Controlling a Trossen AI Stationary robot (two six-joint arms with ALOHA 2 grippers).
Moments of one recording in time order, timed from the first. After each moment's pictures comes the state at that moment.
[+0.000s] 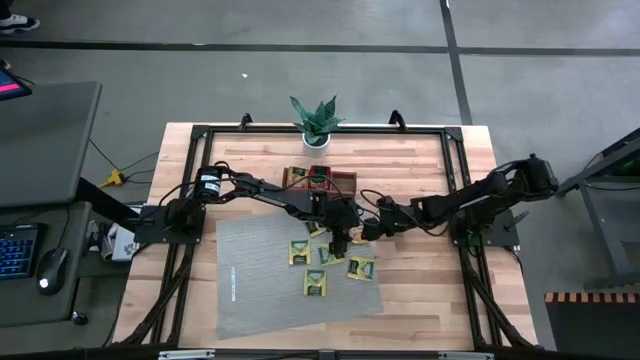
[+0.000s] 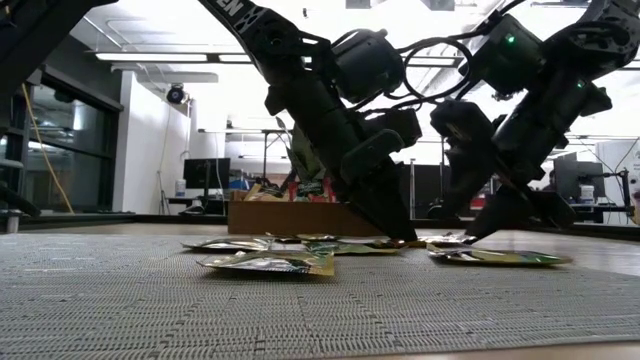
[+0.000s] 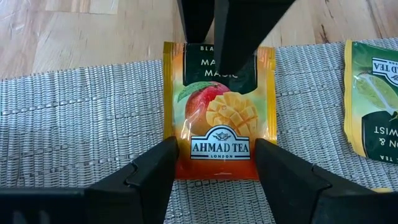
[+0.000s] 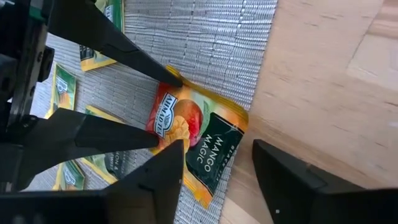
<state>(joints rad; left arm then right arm) 0.01 2.19 1.45 -0.21 0.06 -0.03 0.08 1.47 0.46 0.15 0.05 1.31</state>
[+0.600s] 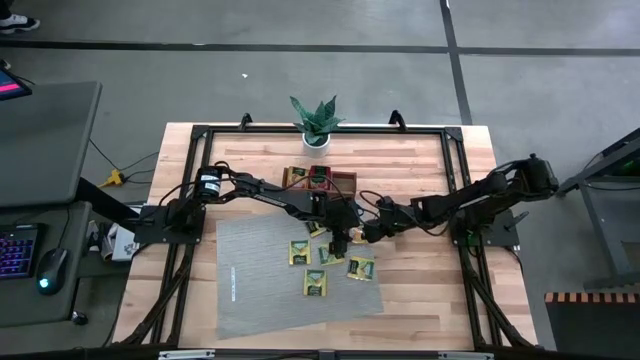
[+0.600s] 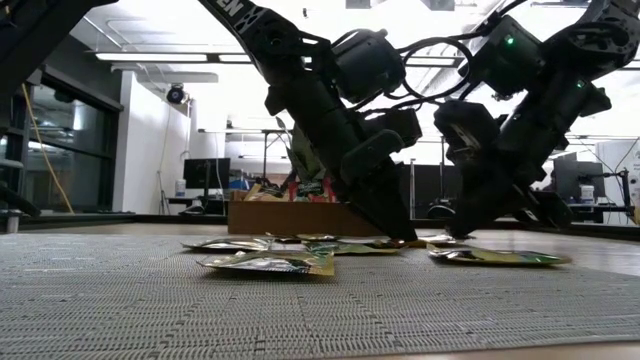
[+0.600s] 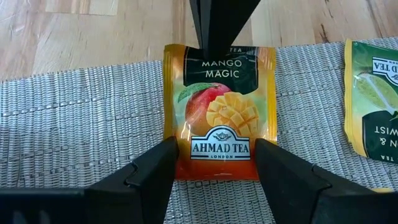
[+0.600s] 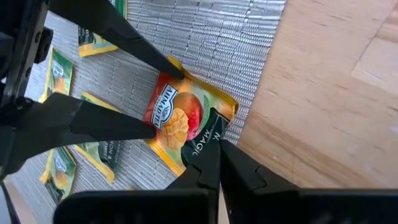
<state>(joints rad) 0.01 2.19 1.45 -0.21 0.06 -0.02 0.08 1.47 0.46 0.14 0.02 1.23</state>
